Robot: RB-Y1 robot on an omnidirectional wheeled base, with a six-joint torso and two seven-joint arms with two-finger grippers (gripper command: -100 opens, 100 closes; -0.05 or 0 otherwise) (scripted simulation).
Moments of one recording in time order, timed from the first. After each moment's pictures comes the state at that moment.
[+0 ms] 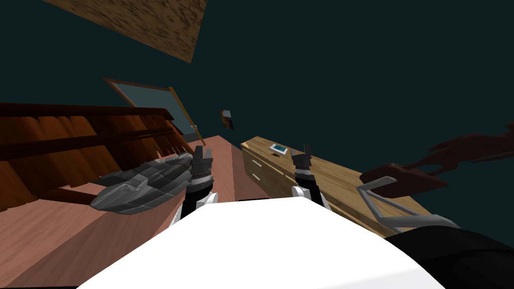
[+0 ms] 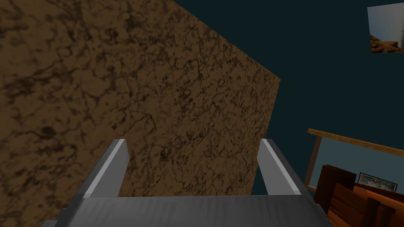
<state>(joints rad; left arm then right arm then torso) 0.53 -0.03 0.00 -2.22 -0.07 -0.64 -0.15 0.49 -0.03 -0.07 -2.22 -0.03 -0.45 -0.14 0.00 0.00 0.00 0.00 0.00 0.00</state>
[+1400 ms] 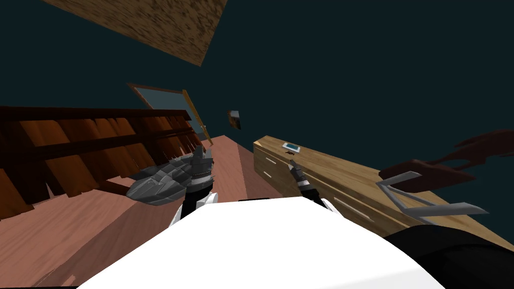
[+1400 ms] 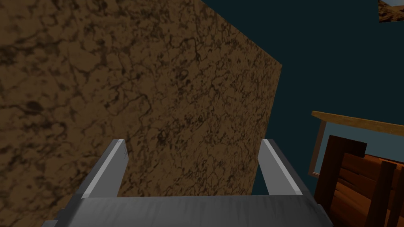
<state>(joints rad) 0.53 -0.03 0.00 -2.22 -0.07 -0.64 -0.15 0.58 -0.39 -0.03 -1.91 0.04 -0.48 -0.13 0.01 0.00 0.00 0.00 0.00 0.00</state>
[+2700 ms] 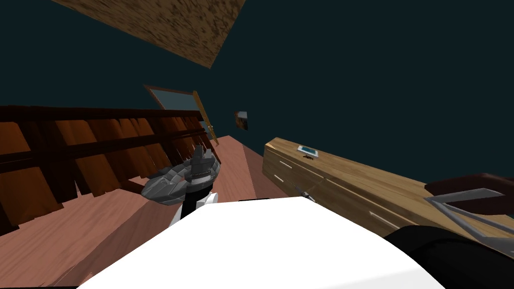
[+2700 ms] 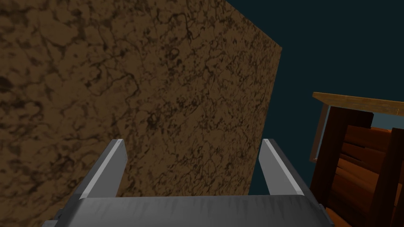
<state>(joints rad) 0.53 -0.03 0.00 -2.22 -0.07 -0.64 -0.15 0.76 -0.72 0.09 -1.54 0.14 -0.50 -0.03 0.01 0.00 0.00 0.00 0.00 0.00</state>
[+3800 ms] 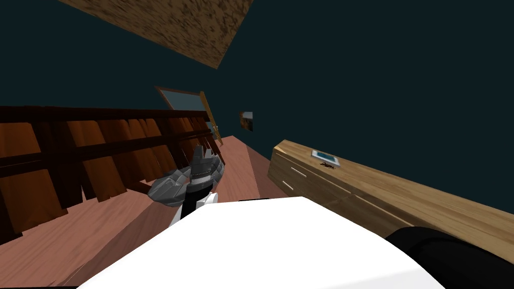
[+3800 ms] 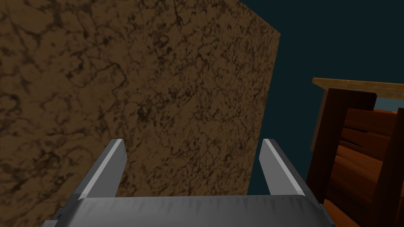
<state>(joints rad) 0.53 -0.03 0.00 -2.22 -0.07 -0.64 -0.15 0.88 -0.99 0.18 -1.25 0.21 -0.52 0.06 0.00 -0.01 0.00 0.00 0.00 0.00</state>
